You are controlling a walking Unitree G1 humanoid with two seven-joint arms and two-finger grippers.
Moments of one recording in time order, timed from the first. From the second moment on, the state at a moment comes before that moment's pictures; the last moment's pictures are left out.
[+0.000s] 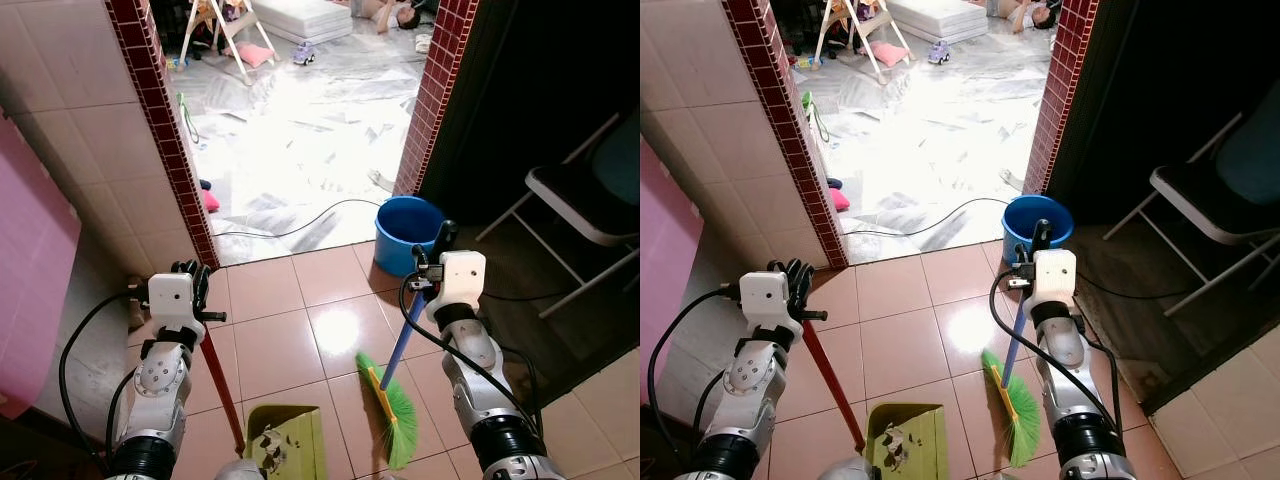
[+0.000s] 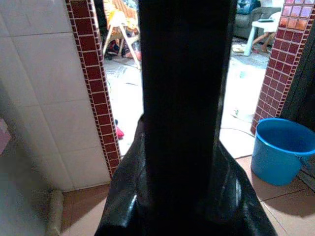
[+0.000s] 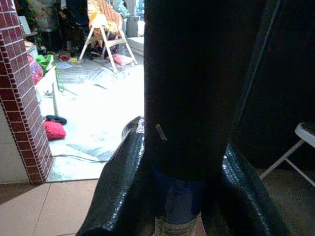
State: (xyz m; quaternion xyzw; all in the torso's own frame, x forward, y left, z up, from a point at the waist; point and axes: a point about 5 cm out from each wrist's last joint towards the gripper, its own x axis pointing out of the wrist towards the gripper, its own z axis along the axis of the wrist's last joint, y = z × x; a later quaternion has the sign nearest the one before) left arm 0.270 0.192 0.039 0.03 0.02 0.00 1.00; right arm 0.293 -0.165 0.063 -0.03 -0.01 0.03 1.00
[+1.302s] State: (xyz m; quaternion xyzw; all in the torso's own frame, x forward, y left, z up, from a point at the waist) left arm 0.280 0.199 0.042 0.02 0.02 0.05 1.00; right arm 0.297 -0.160 0.065 -0.02 -0.01 0.01 1.00
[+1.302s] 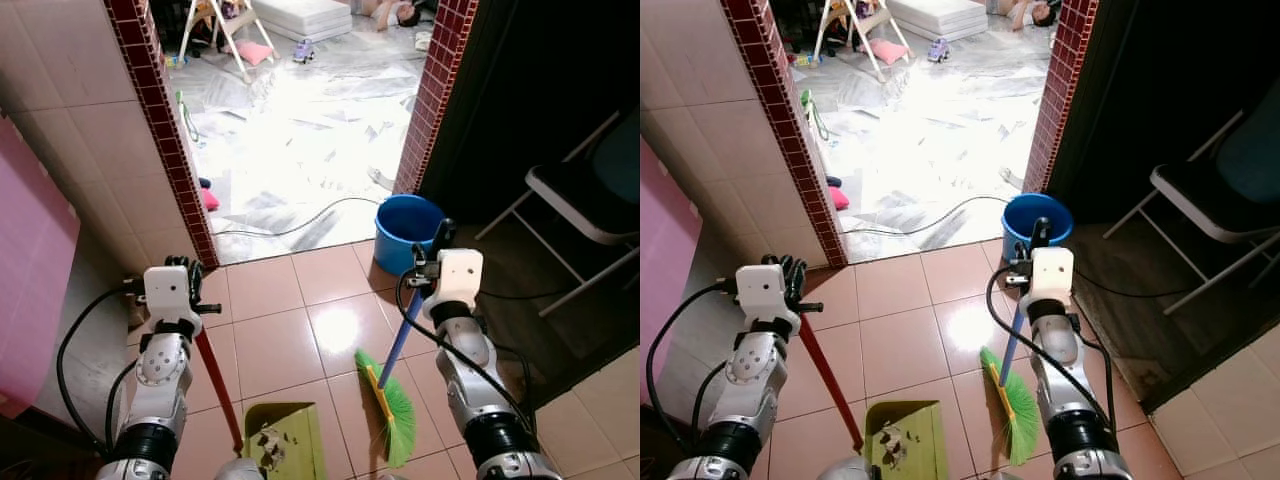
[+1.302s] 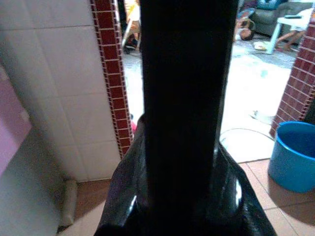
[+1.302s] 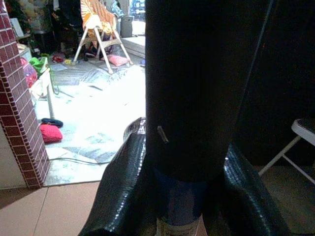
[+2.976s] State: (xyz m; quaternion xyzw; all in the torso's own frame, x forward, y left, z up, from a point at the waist) left arm 0.261 0.213 0.043 0.05 0.01 0.07 1.00; right arm 0.268 -0.181 0.056 -0.03 0.03 -0.01 1.00
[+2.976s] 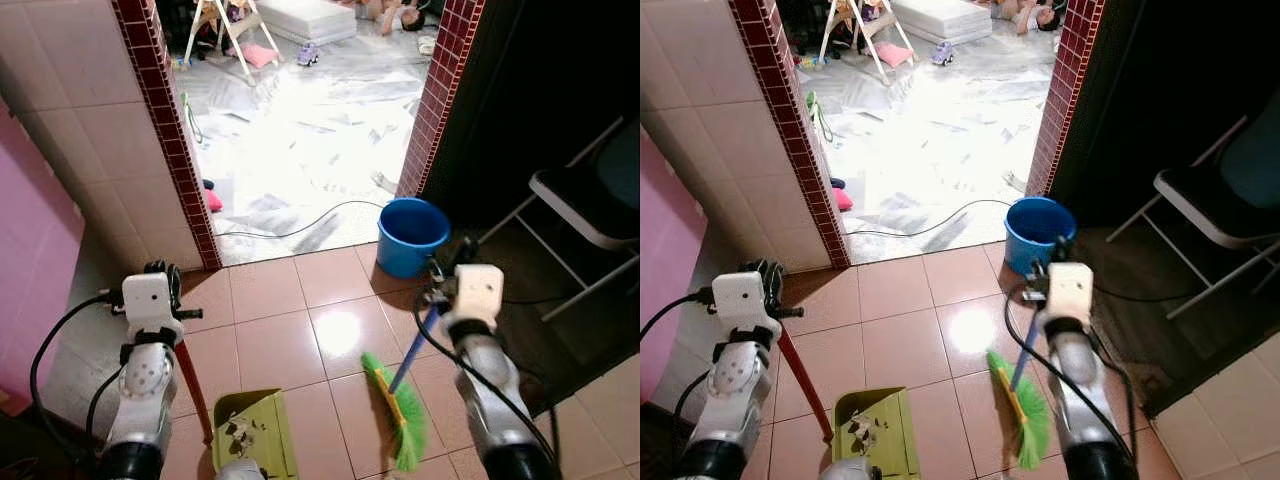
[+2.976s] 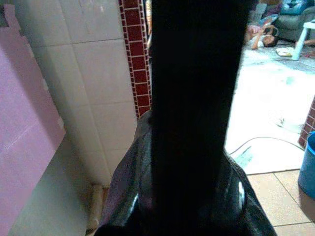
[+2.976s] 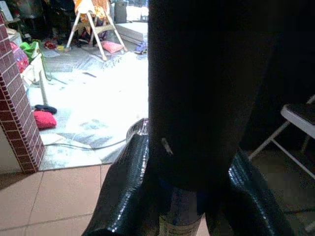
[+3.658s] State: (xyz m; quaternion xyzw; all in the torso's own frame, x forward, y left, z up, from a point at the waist) left arm 0.260 0.210 0.047 0.04 0.02 0.06 1.00; right arm 0.266 -0.163 0.059 -0.03 0.03 0.01 1.00
